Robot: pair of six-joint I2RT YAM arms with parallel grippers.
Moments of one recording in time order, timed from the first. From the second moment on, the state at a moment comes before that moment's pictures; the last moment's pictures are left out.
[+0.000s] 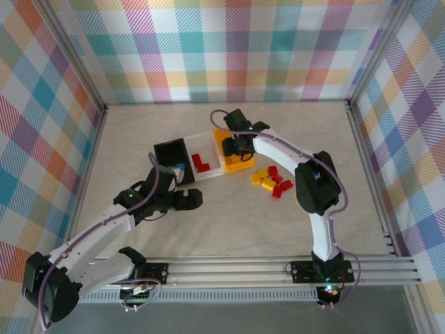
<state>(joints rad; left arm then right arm) -0.55 0.99 0.71 -0.64 0.15 -0.59 0.63 2.06 1.73 -0.73 0.13 0.36</state>
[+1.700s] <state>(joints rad) -0.61 1.17 0.71 -0.53 0.19 -0.59 0.50 1.81 1.10 -0.60 0.06 0.36</state>
